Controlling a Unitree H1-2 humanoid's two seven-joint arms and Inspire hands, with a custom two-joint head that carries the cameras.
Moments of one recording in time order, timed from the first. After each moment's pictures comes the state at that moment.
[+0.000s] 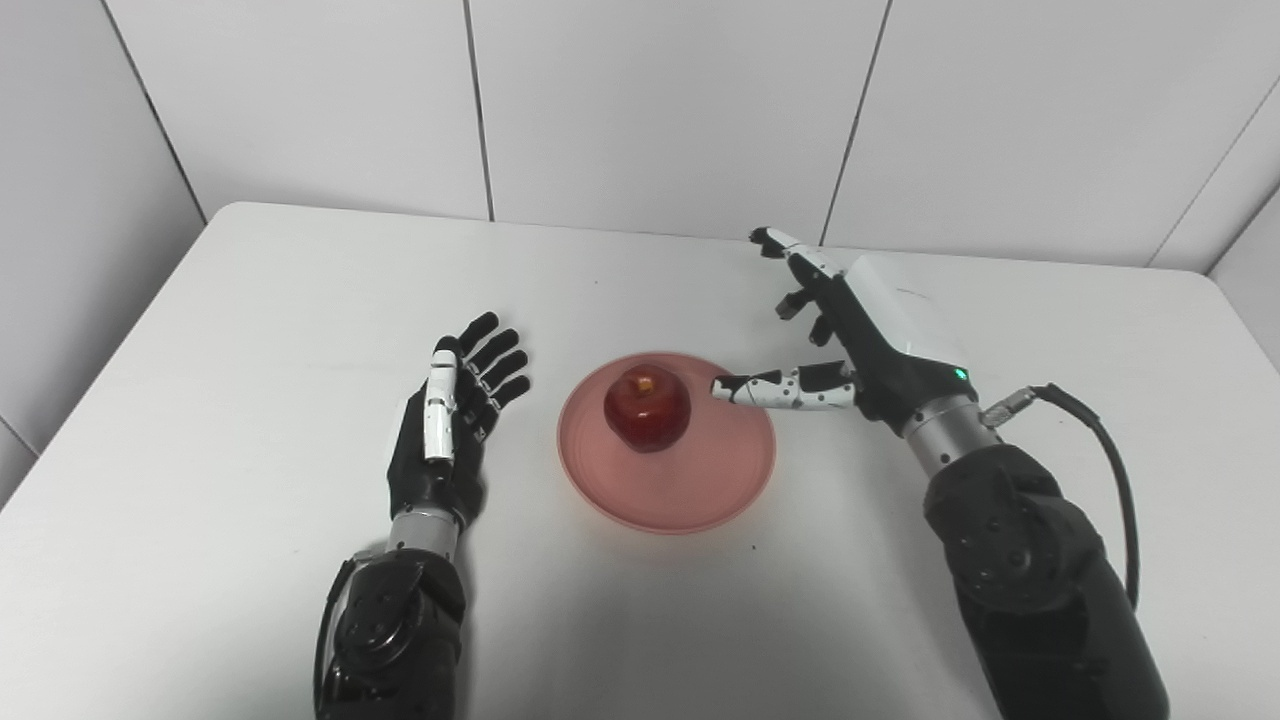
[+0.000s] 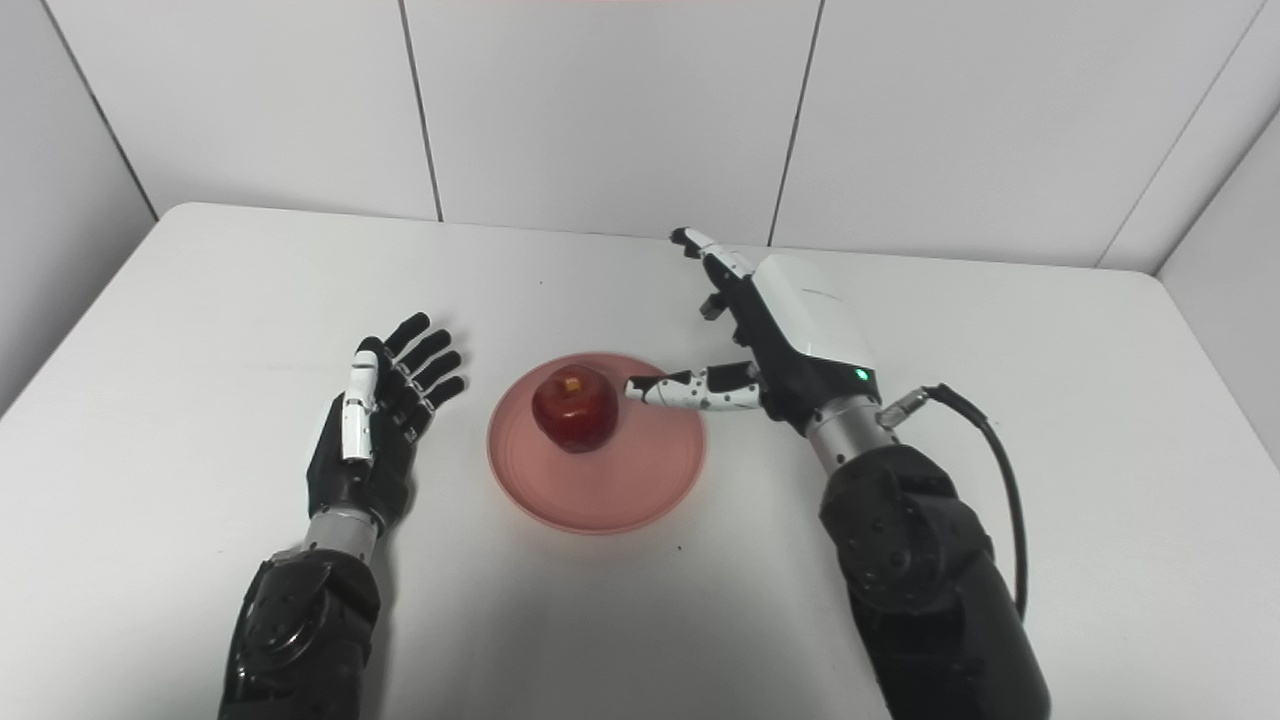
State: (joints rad) left arm -0.10 -0.11 0.08 -0.07 -0.23 0.19 0.04; right arm -0.34 -0.24 0.25 -0.42 -0.72 0.39 0.38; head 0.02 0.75
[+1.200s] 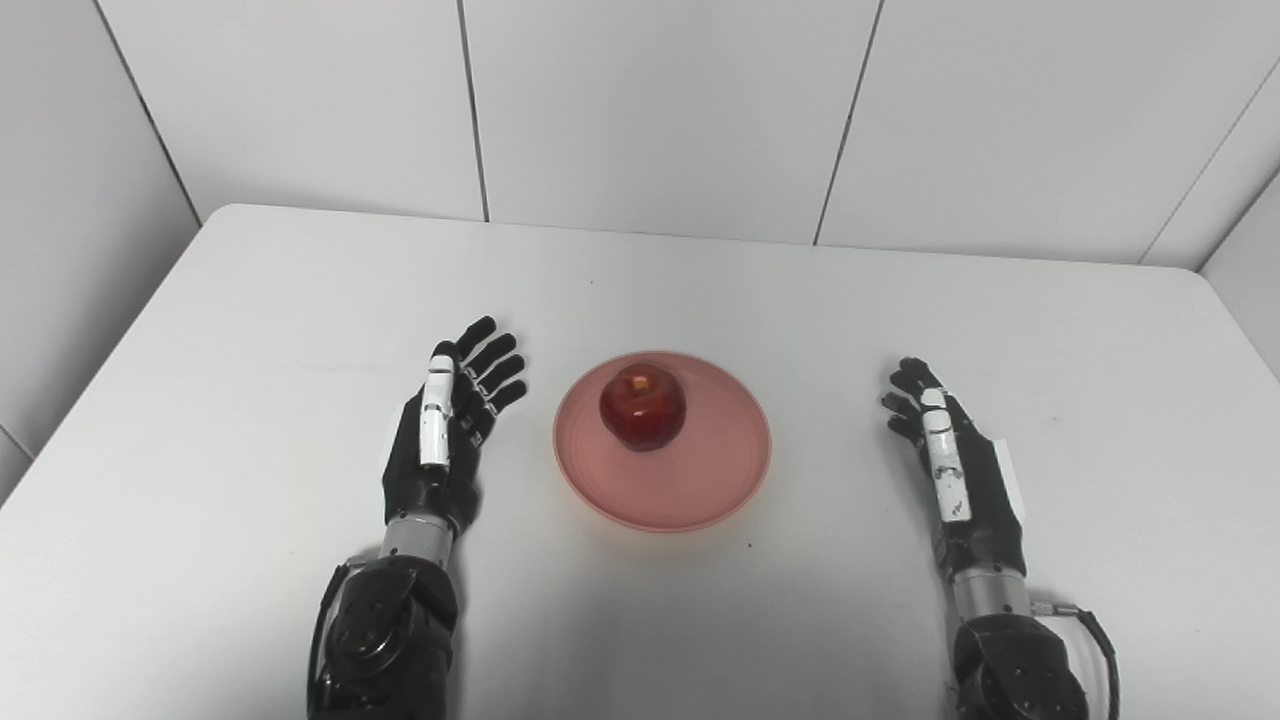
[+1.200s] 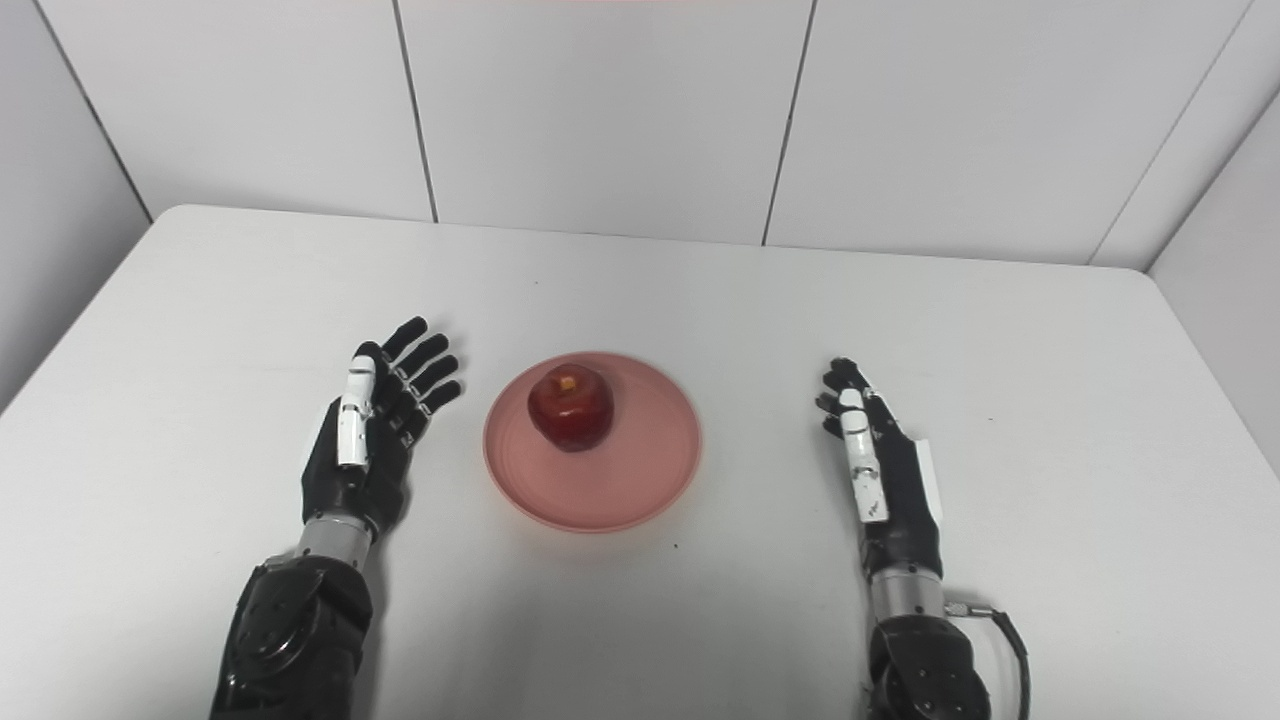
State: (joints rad) left arm -0.09 -0.09 0.08 -0.08 -0.24 0.19 0.02; right arm -0.08 -0.03 -0.07 -0.01 -0.06 0.01 0.02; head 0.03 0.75
